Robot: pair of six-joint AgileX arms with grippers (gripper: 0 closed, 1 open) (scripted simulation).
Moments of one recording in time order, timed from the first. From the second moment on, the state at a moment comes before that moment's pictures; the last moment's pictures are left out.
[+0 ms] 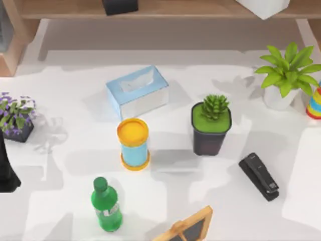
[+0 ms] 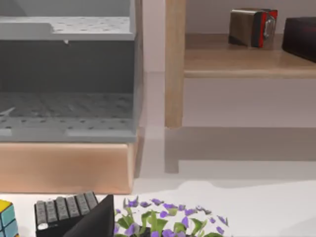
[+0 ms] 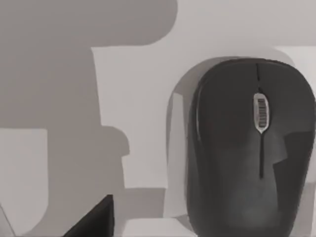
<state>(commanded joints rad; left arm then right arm) 0.00 0.00 0.00 0.00 0.00 0.00 -0.36 2.59 2.47 -1.35 0.00 -0.05</state>
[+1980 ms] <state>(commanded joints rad) 0.00 0.00 0.00 0.00 0.00 0.00 -0.36 2.60 2.37 -1.24 0.00 -0.05</state>
